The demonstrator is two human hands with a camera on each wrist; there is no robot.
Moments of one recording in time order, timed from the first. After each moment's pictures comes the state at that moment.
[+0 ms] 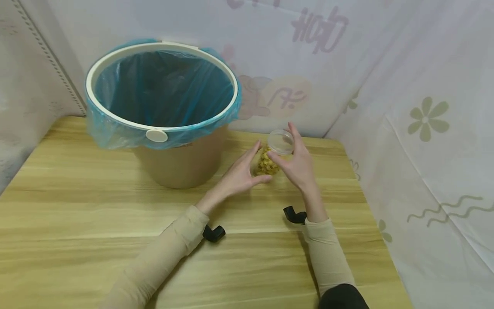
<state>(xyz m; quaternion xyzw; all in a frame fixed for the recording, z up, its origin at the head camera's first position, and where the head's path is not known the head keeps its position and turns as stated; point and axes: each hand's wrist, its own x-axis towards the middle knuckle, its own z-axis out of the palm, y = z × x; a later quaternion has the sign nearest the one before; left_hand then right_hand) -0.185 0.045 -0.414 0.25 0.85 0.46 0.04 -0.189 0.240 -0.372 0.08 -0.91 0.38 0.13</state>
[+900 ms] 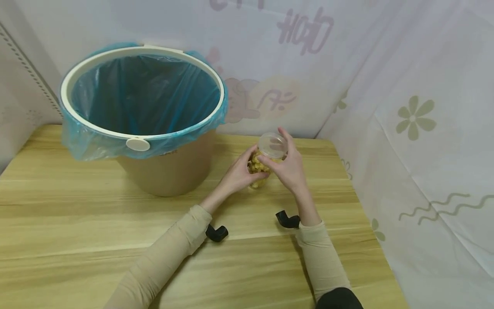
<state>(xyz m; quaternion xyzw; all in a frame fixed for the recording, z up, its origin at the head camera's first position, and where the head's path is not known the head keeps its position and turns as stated) -0.209 0.073 -0.429 0.21 0.81 0.54 0.05 -0.189 0.240 -0.374 0.08 -0.88 0.45 0.13</state>
